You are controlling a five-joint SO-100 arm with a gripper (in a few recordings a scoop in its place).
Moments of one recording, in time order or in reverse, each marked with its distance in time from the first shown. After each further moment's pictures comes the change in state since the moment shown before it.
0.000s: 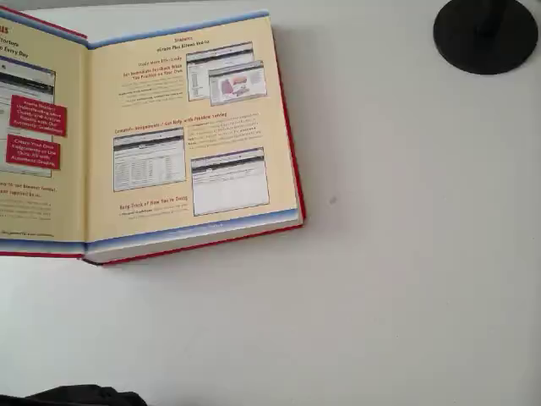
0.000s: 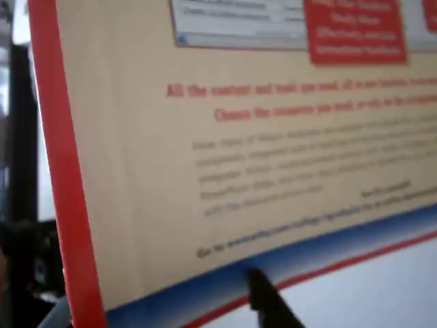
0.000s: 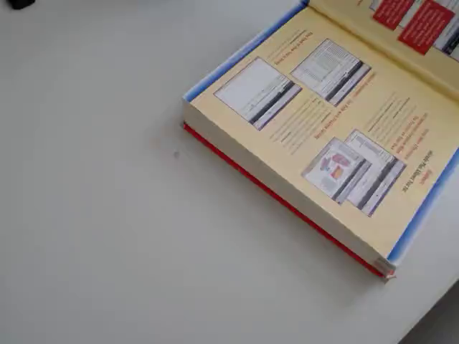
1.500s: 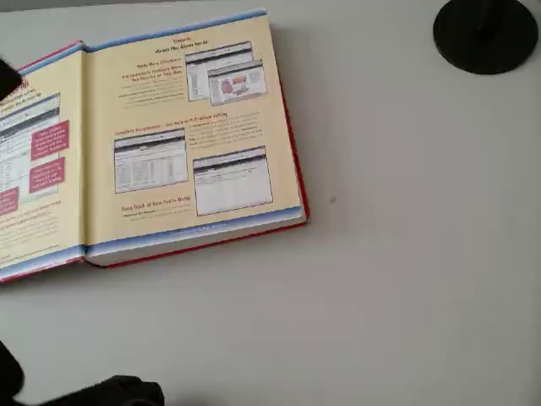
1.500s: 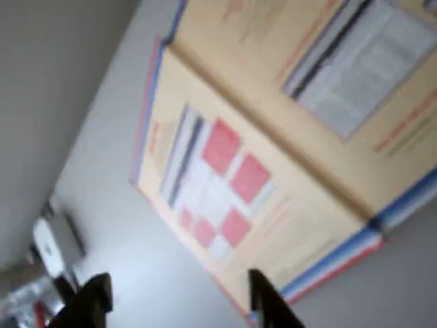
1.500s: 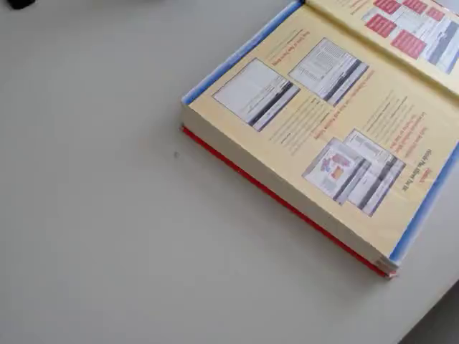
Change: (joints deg) arm 35.3 14.0 -0.2 5.9 11.2
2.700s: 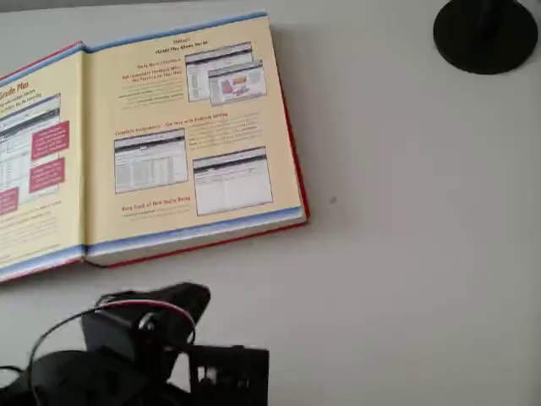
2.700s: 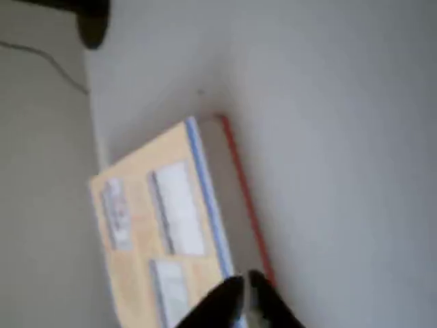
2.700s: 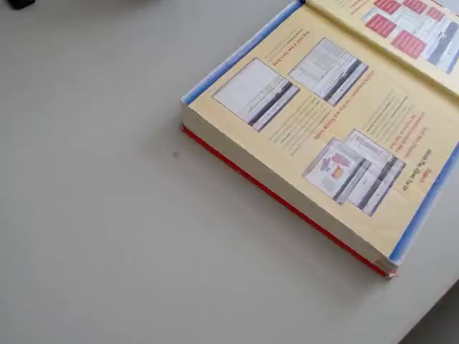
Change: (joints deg) arm 49.6 82.4 89.6 -11.5 6.9
